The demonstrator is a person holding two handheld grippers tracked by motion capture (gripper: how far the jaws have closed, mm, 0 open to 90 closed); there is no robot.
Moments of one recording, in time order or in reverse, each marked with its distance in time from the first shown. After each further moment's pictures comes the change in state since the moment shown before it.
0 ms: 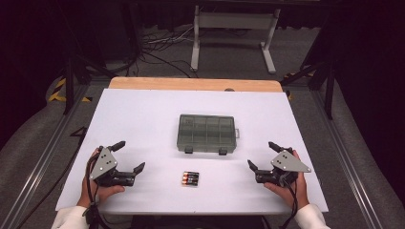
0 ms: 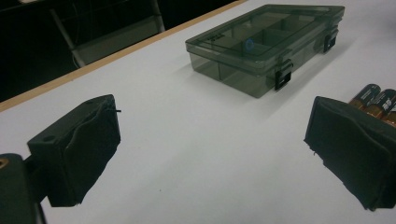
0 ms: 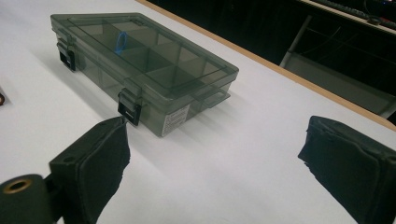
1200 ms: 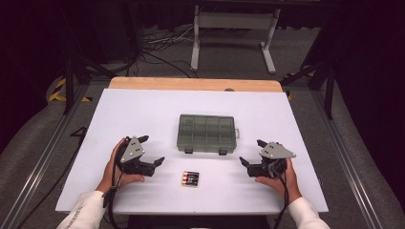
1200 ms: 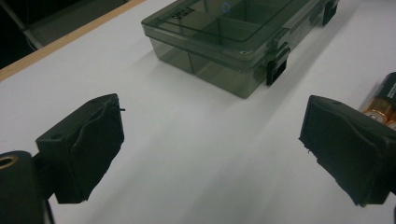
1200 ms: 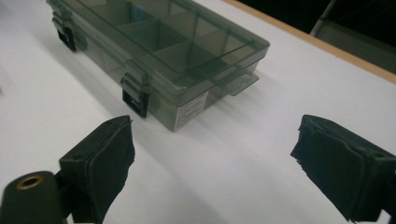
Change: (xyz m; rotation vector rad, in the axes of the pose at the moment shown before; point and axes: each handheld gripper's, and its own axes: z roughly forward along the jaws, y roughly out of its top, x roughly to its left) left arm -0.008 0.018 0.072 0.140 -0.111 0.066; right arm -0.001 0.004 0.038 0.131 0.096 0.031
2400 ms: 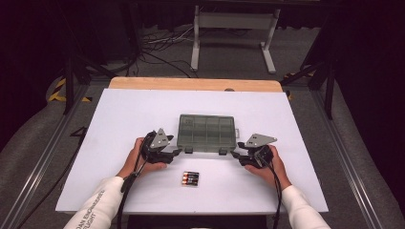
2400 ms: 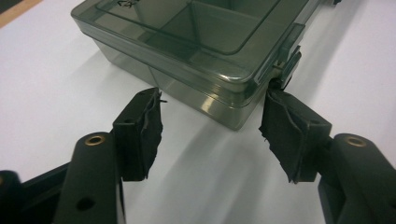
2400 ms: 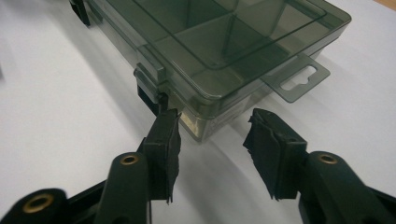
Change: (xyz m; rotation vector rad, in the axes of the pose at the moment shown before) left arm -0.002 0.025 0.062 0.137 -0.104 0.032; right arm -0.005 0.013 0.045 0.133 0.169 -0.012
